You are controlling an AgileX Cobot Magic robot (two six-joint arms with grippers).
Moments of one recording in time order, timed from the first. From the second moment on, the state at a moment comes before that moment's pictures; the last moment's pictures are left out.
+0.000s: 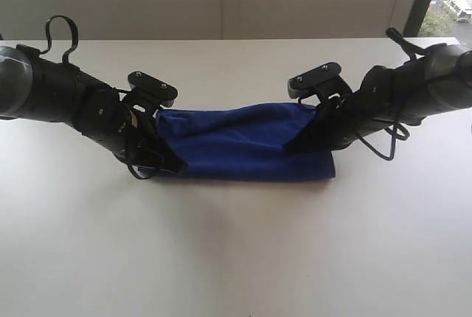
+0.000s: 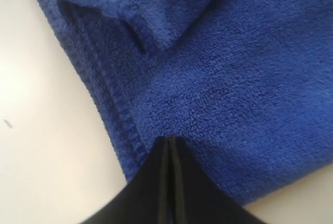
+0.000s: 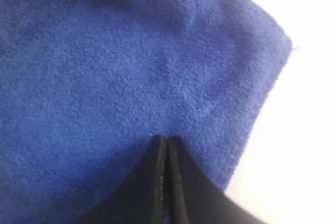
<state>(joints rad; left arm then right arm) -0.52 1.90 -1.06 0.10 0.29 -0.01 0.17 1.99 -1.06 0.35 0.15 -0.54</state>
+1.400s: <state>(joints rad) -0.57 1.87 -1.06 0.02 0.43 -0.01 0.21 1.91 -1.06 0.21 0.52 -0.29</state>
